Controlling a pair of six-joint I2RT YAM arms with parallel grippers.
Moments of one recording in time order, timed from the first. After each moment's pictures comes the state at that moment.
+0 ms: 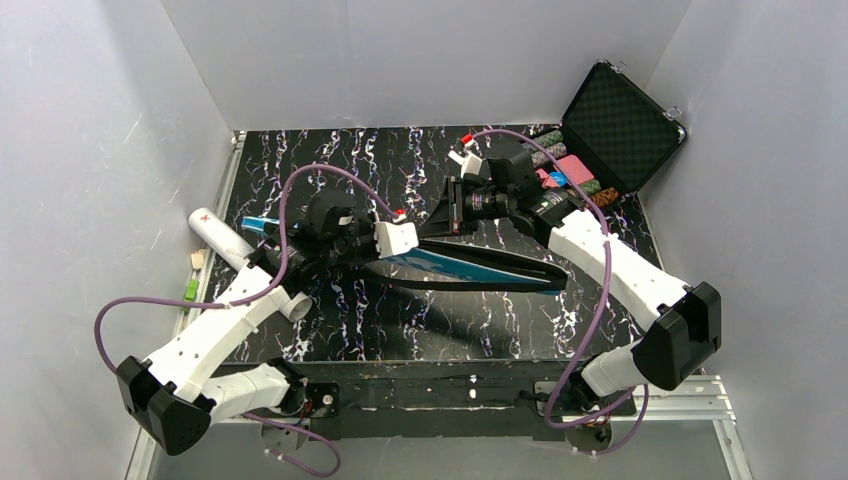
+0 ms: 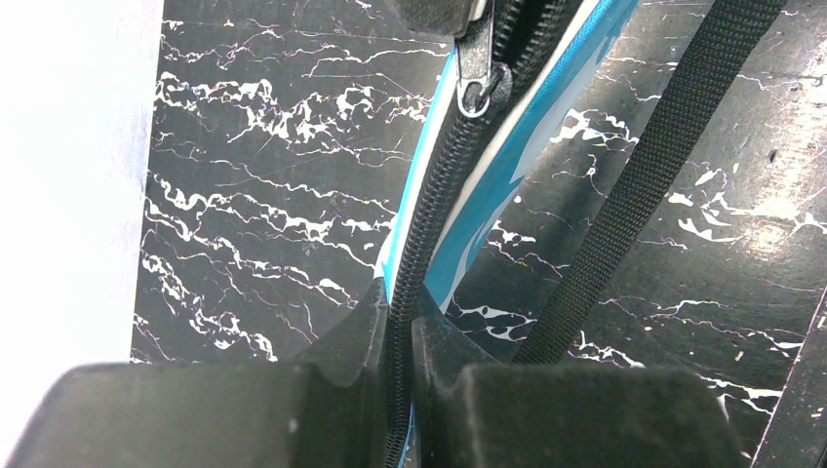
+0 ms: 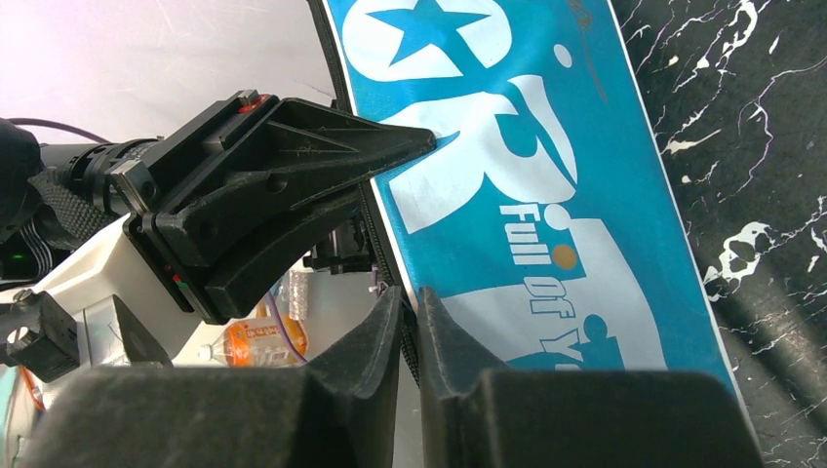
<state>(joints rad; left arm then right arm) -0.65 1.08 1.09 -0.64 0.20 0.80 0.66 1.43 1.31 -0.40 -0.67 0.71</state>
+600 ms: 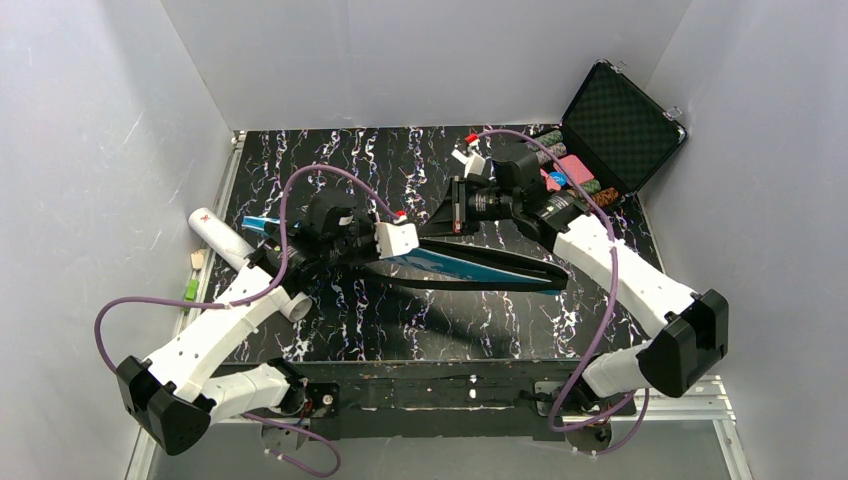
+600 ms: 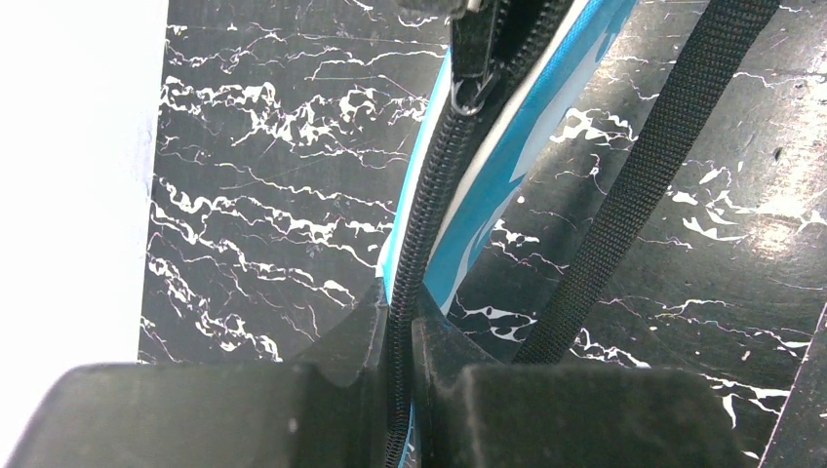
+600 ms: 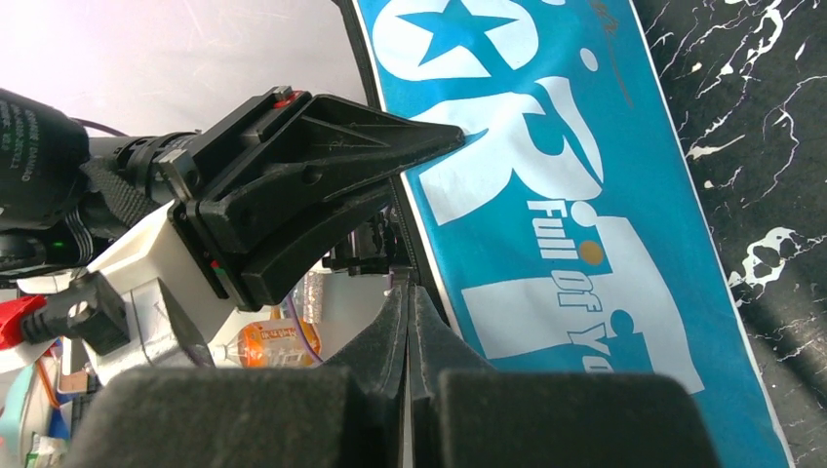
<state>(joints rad) -0.65 1.08 1.09 -0.64 0.19 0.82 0.66 1.40 1.29 -0.36 -0.68 0.76</state>
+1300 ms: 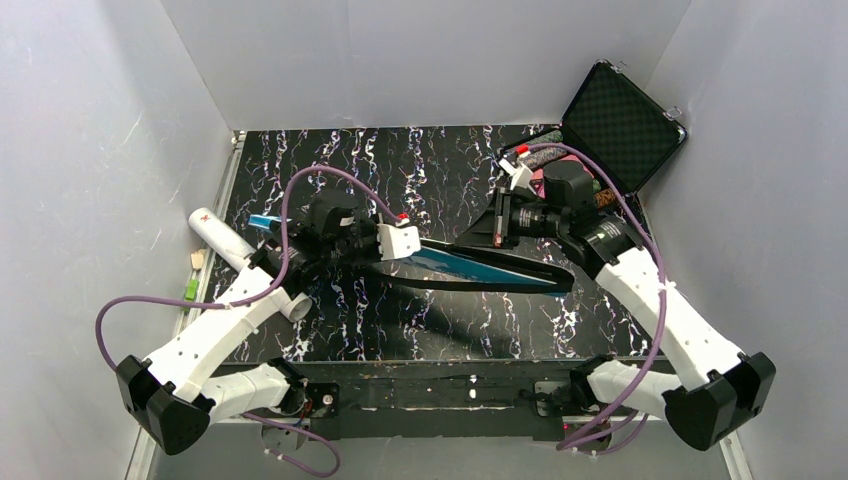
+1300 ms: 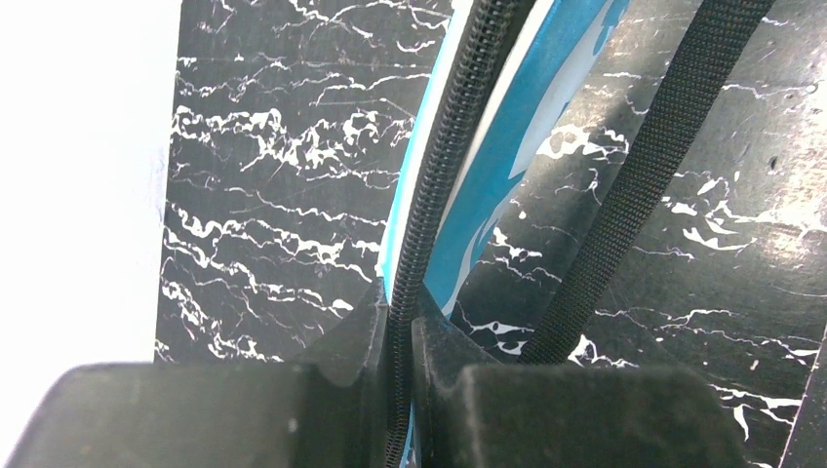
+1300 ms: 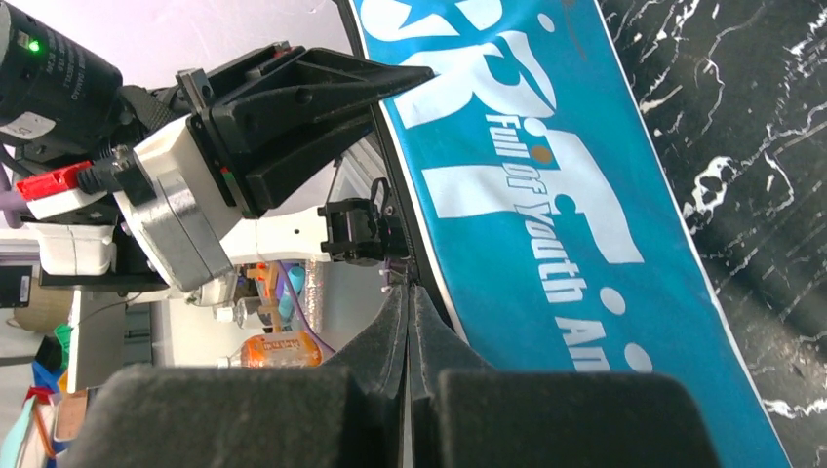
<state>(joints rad) -0.66 1.08 1.09 -0.62 0.20 0.84 0.54 1.14 1.13 -0.43 -0.70 0.76</state>
